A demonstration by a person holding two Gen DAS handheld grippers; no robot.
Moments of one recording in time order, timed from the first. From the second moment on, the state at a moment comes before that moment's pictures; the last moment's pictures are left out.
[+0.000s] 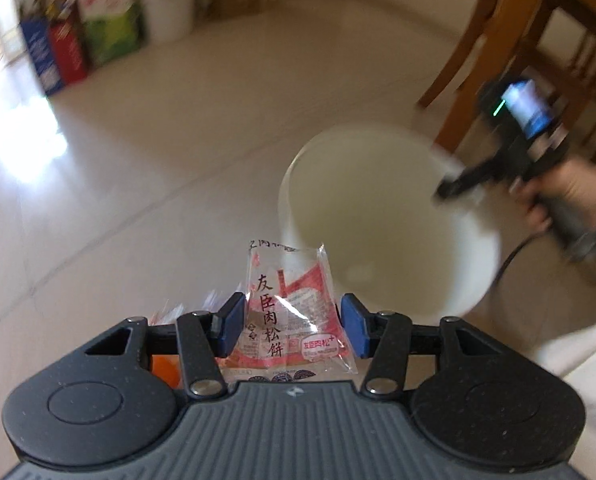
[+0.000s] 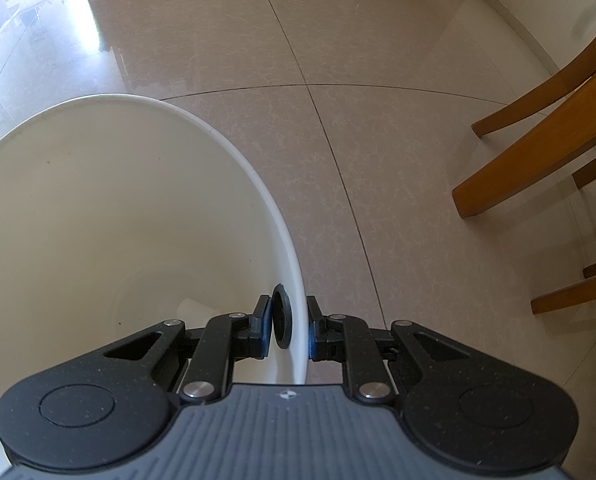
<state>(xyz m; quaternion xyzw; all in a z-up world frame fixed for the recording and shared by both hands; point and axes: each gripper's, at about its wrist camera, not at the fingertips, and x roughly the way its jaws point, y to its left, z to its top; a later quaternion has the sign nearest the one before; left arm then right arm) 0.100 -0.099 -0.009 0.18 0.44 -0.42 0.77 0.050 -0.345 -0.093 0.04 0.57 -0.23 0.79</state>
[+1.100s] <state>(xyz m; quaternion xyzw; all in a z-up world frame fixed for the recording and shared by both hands) 0.151 0.071 -0.072 0.04 0.54 -0.18 0.82 0.051 -0.341 -0.093 0.04 0.57 -0.23 0.79</state>
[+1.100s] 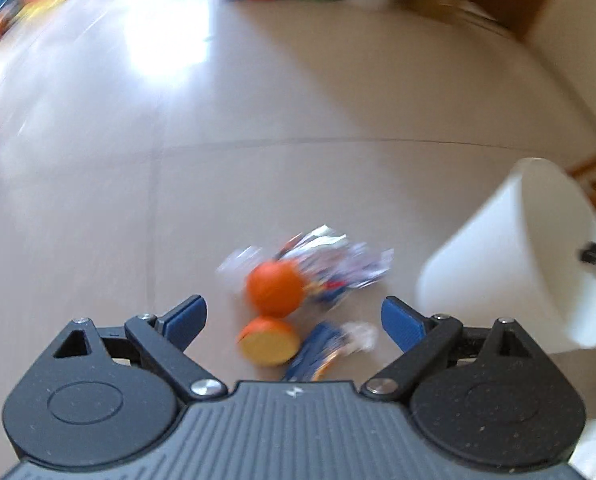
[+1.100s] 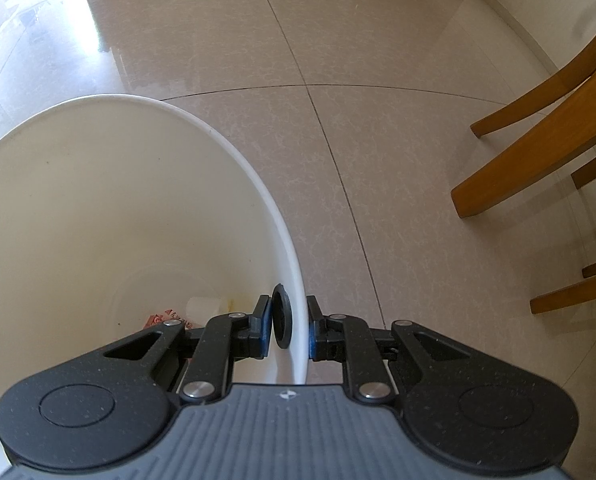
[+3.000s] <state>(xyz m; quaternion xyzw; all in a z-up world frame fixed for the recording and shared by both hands) 0.127 0.296 -0.310 -0.19 0.57 0.19 0.78 0.055 -0.331 -0.098 0.03 0.57 -0.24 0.78</state>
